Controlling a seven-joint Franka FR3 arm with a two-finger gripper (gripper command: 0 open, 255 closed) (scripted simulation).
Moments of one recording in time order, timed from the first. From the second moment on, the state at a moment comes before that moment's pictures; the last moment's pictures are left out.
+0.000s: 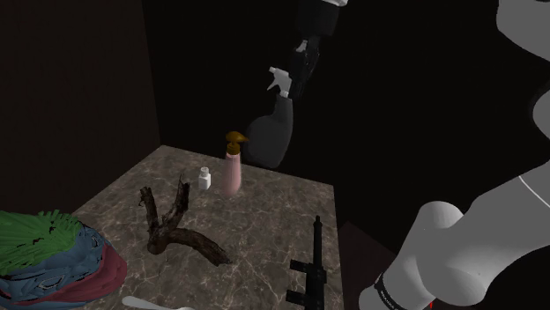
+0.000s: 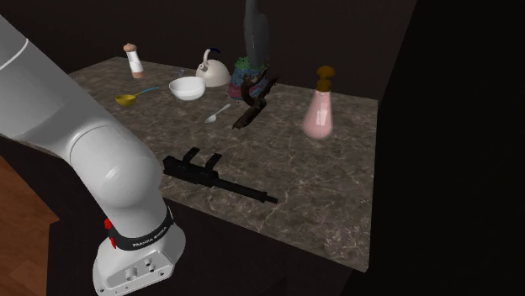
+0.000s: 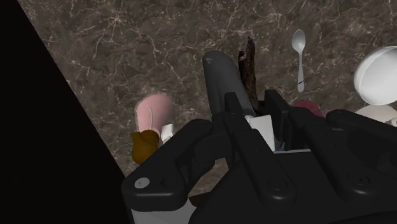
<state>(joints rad) 0.25 -0.37 0.05 -1.68 0.08 1.36 -0.07</state>
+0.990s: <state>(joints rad) 0.36 -0.23 0.31 -1.54 0.12 1.39 0.31</state>
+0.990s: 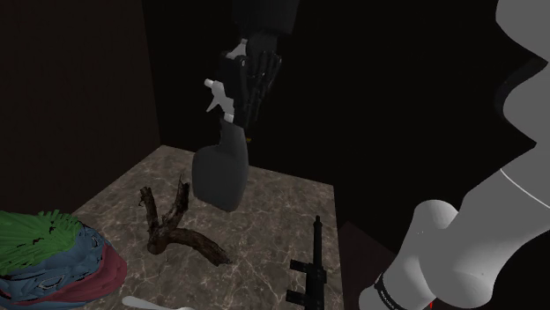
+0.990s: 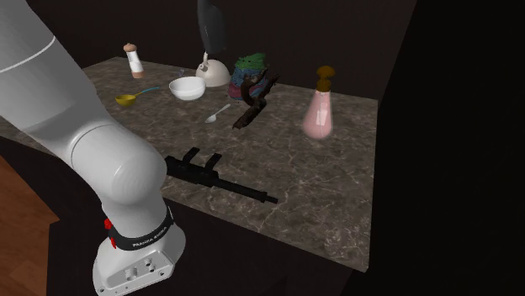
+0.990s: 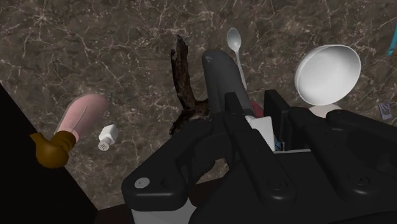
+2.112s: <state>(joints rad) 0.37 -0.32 0.32 -1.86 0.14 1.62 0.30</state>
